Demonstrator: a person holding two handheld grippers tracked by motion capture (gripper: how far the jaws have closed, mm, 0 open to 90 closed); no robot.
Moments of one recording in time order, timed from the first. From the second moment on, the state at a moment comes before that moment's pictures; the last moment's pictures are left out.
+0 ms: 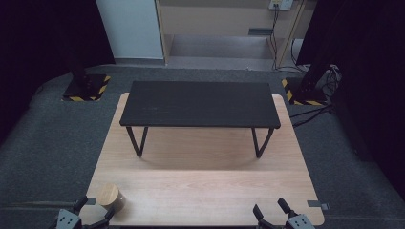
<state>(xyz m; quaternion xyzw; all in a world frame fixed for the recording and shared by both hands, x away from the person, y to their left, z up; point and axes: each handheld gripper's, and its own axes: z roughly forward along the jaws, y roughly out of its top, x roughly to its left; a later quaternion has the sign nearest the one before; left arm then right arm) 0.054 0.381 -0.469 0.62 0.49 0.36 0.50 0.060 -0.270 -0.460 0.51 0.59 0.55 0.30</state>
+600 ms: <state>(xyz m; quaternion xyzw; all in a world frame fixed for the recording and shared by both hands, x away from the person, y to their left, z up) 0.050 0.374 -0.476 0.63 0.48 0.38 0.49 0.057 -0.274 -0.462 0.51 0.59 0.55 0.30</state>
